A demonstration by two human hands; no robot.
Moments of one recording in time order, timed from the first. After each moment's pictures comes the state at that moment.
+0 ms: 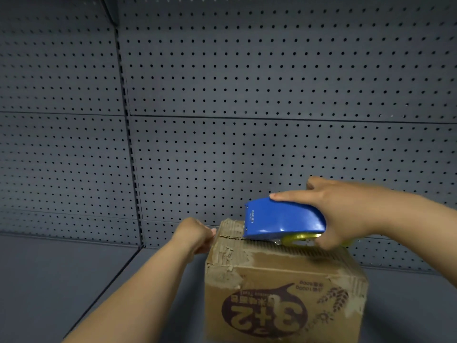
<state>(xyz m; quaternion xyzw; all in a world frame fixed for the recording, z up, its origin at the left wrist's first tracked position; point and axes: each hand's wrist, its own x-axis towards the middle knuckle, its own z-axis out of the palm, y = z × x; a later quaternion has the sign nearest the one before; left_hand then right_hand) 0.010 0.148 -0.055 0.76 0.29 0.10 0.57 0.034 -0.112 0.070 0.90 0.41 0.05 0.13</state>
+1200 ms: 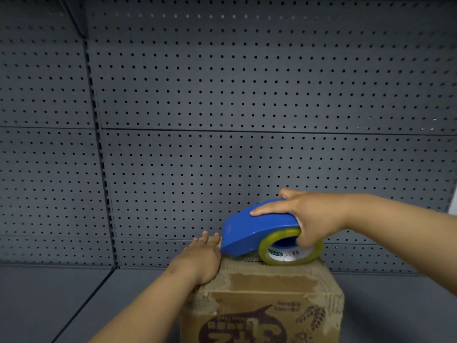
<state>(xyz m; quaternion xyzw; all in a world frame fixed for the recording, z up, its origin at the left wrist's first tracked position) 0.032 0.111 -0.067 0.98 0.12 -0.03 0.18 0.075 -0.116 0.069 0.88 0.46 -0.04 0.04</state>
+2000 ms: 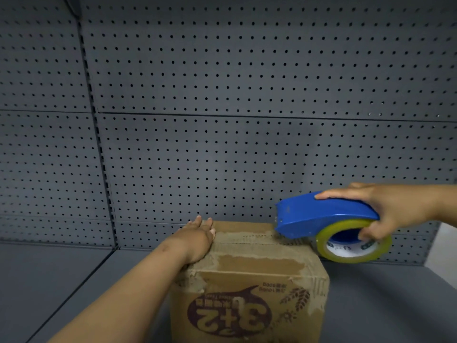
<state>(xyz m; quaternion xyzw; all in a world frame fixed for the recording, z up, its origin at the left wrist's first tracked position) 0.017 0.097 -0.048 0.98 0.14 -0.05 0.15 0.110 -0.233 0.068 0.89 0.44 -0.08 -0.02</state>
